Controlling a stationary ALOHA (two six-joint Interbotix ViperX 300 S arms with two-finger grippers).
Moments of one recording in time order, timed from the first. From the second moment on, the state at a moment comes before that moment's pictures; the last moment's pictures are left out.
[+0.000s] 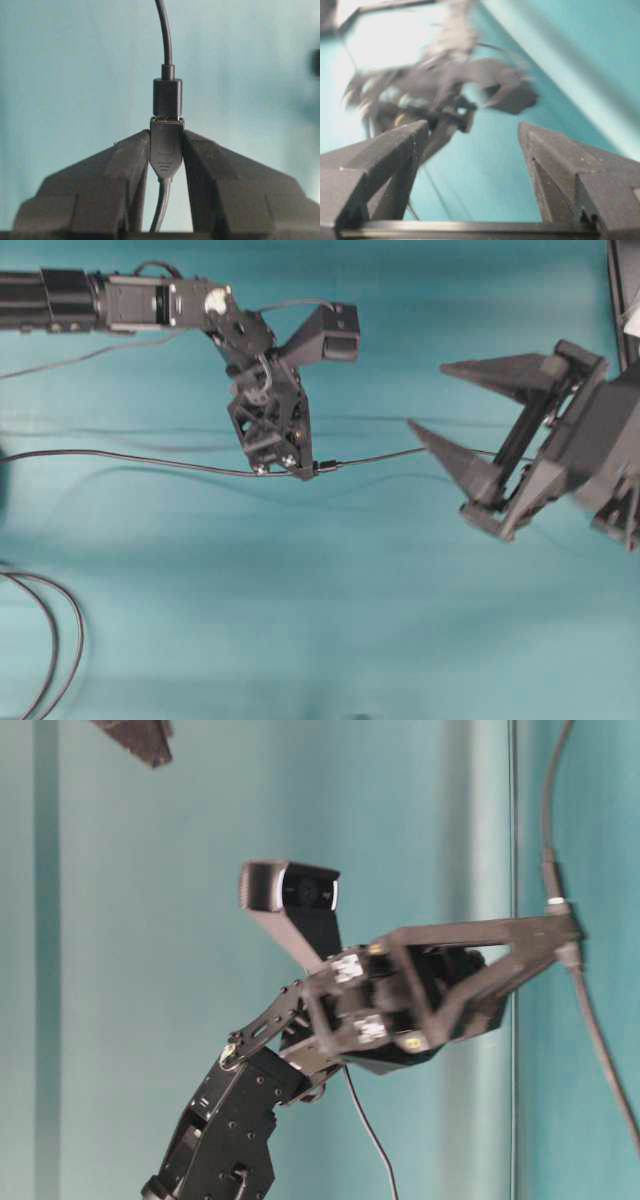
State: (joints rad) left arm 0.28 0.31 0.22 -0.84 0.87 0.65; right arm 0.50 -0.48 0.70 -1.32 1.07 1.57
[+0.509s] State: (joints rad) left arm 0.17 0.34 0.22 -0.36 0.72 0.37; right arm 0.46 -0.56 0.77 -1.32 1.07 1.66
